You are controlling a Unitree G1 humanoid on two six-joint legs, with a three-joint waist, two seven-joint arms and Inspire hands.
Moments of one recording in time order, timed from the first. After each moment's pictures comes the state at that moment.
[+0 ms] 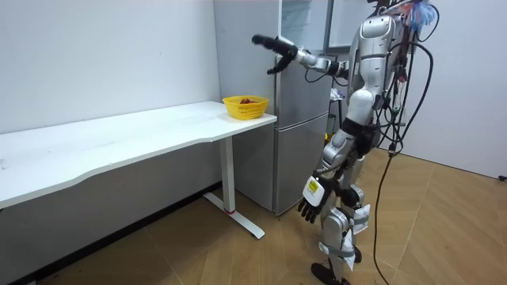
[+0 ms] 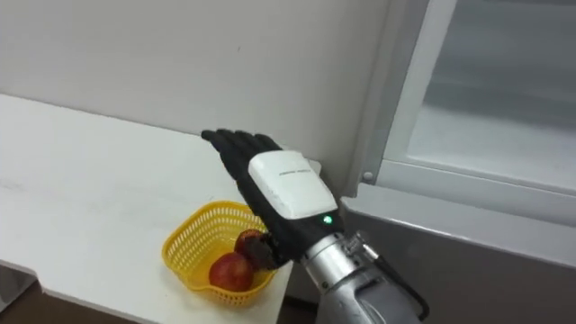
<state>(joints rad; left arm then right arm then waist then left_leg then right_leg) 0.13 0.30 -0.15 1.09 0.40 0.03 -0.11 -0.48 -0.38 0.38 -0.02 -0.65 -0.17 -0.19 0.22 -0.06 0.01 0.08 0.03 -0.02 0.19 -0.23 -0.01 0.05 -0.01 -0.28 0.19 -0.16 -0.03</state>
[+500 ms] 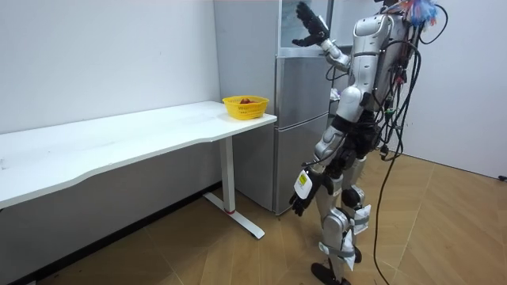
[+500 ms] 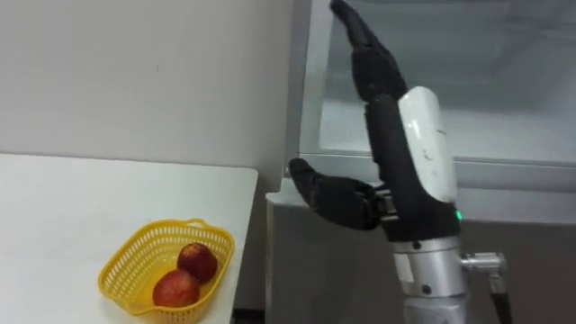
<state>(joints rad) 0.16 0.28 -0.13 1.13 0.40 0.02 -0.07 -0.24 -0.38 0.11 -0.23 -0.41 -0.25 -0.44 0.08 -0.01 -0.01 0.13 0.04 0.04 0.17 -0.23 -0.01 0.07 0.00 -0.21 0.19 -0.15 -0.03</state>
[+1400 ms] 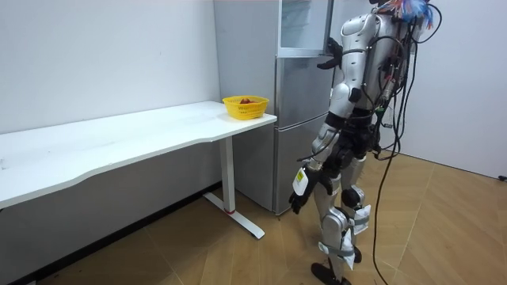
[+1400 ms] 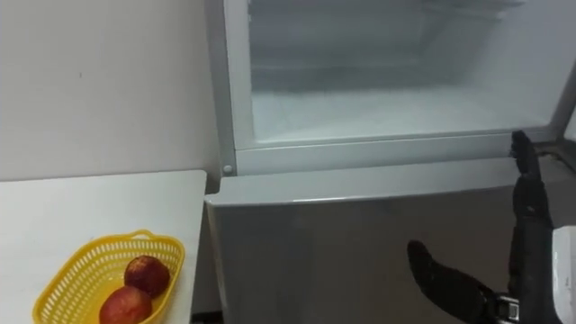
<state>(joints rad) 0.21 0.25 -0.14 1.13 0.39 0.03 -0.01 0.14 -0.34 -0.04 -0.16 -0.30 -0.26 -0.63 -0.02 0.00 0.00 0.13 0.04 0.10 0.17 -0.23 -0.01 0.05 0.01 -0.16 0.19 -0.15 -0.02</state>
